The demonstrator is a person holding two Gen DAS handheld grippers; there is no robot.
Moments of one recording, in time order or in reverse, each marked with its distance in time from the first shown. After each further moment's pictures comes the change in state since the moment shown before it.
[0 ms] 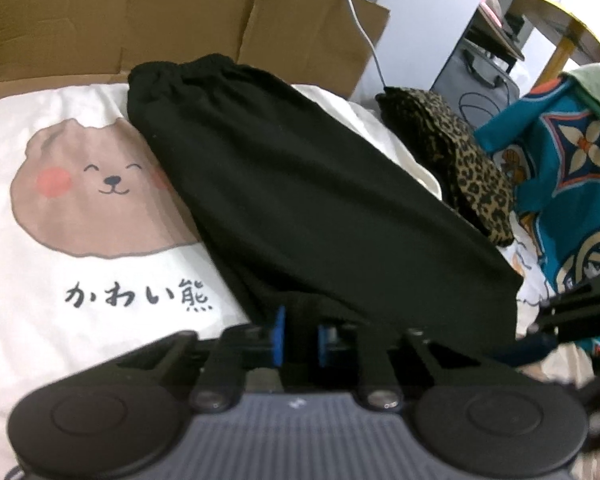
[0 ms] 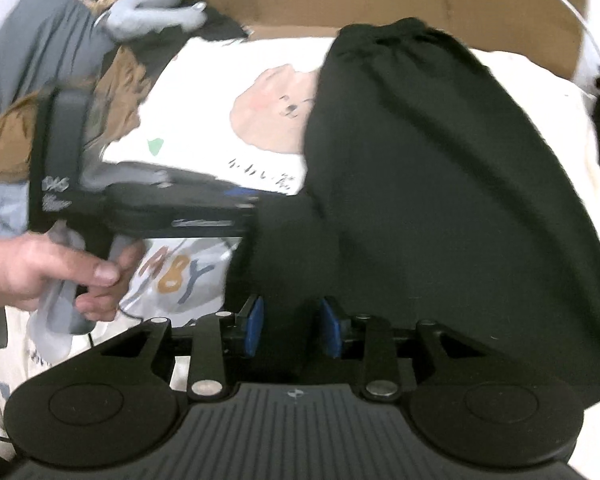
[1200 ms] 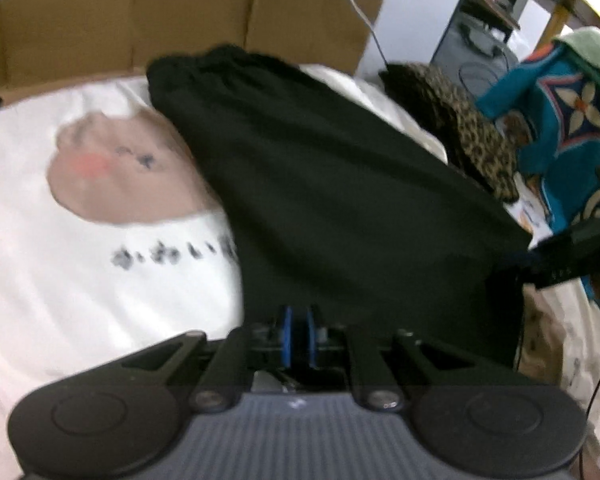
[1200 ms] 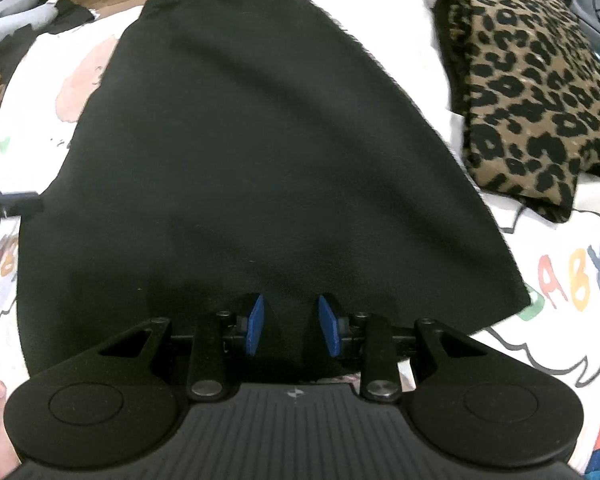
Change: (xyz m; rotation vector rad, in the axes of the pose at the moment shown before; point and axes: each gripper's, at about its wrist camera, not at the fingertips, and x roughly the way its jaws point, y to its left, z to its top) left arm -0.017 0.006 -0.022 0.064 0.076 0.048; right arm -0.005 -0.117 -0.045 0.161 0.111 -0.302
